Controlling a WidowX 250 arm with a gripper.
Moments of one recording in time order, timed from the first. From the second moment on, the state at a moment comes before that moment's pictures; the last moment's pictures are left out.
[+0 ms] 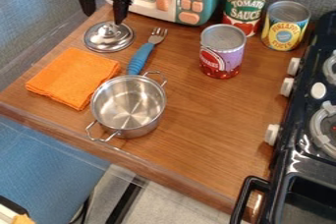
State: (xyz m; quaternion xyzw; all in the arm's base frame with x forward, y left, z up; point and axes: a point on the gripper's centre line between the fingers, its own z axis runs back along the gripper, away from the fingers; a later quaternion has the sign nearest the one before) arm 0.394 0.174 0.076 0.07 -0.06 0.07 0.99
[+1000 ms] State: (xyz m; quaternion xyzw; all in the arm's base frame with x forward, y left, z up) arm 0.435 0.044 0.105 0.01 -0.15 -0.05 0.99
